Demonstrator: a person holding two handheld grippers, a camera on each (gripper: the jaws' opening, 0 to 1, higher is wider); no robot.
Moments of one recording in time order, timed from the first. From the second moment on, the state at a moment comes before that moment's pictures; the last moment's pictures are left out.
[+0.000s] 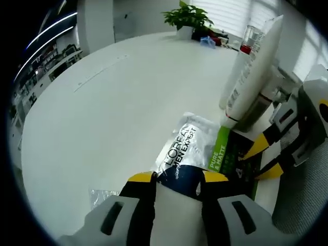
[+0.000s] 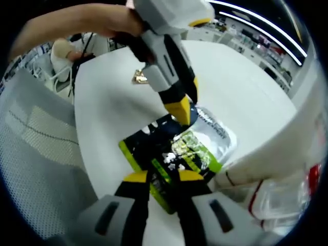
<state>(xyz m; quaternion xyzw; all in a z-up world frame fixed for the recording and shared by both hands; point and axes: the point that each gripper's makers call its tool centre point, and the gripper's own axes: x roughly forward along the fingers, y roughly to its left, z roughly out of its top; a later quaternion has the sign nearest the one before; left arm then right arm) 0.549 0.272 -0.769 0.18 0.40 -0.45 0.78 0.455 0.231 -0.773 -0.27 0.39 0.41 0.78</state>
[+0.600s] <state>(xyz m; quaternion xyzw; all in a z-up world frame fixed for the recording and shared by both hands) 0.525 0.283 -0.730 0.16 0.38 -0.42 0.81 0.457 0.231 -0.751 -0.25 0.36 0.42 0.79</state>
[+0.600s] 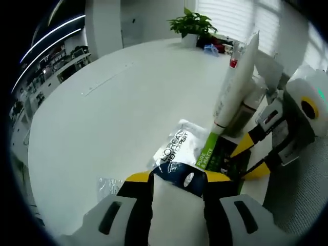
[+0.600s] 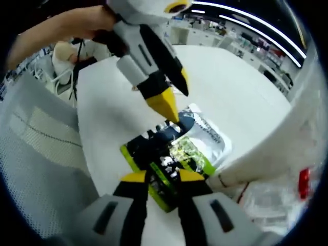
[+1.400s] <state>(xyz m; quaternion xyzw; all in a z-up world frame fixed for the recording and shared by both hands) 0.478 0.291 -0.648 0.15 0.32 -0.39 0.85 0.442 0.194 -0.619 -0.17 0.23 0.39 0.88</state>
